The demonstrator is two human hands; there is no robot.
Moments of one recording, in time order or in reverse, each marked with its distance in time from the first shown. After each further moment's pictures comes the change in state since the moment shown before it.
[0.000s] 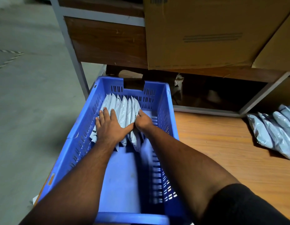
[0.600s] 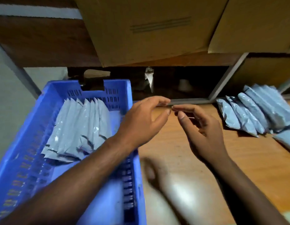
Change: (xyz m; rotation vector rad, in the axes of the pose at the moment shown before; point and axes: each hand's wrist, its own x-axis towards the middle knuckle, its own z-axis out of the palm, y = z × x) left_hand -0.086 0.208 -0.055 -0.681 -0.012 0.797; right_hand -0.195 0.081 -0.224 0.189 0.494 -0.612
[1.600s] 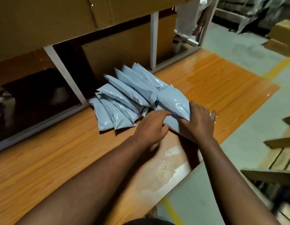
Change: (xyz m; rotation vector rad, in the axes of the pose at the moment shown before) left_hand 0.100 0.196 0.567 0.218 -0.692 0.283; right_hand -0.094 0.383 -0.493 -0.969 0.296 0.691
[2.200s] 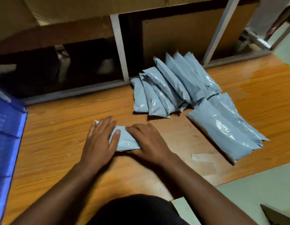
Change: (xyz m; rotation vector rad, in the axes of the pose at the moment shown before) left_hand -0.220 -0.108 -0.049 0.178 0.326 -0.601; right_hand -0.110 -0.187 0.070 0.382 -0.397 -1.040
